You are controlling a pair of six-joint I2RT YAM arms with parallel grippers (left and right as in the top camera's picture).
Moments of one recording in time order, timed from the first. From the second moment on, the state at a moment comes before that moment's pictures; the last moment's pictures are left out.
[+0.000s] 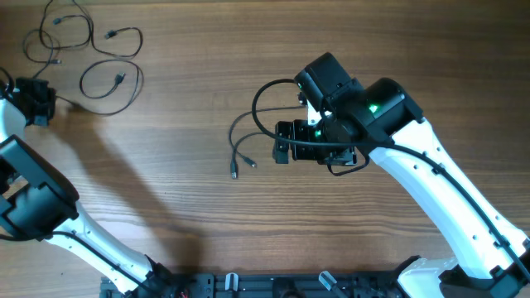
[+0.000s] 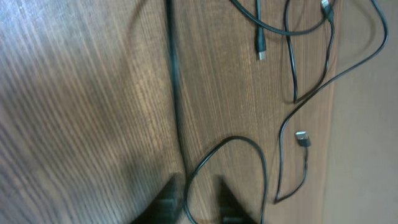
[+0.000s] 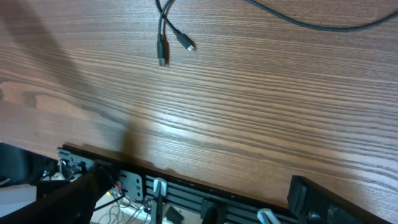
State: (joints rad) left arm 0.68 2.19 1.65 -0.44 0.37 -0.82; right arm 0.63 1.57 1.65 -1.39 -0.23 0.60
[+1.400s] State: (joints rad) left arm -0.35 1.97 1.55 -0.97 0.23 -0.49; right arm 0.09 1.45 1.66 -1.50 0.03 0.51
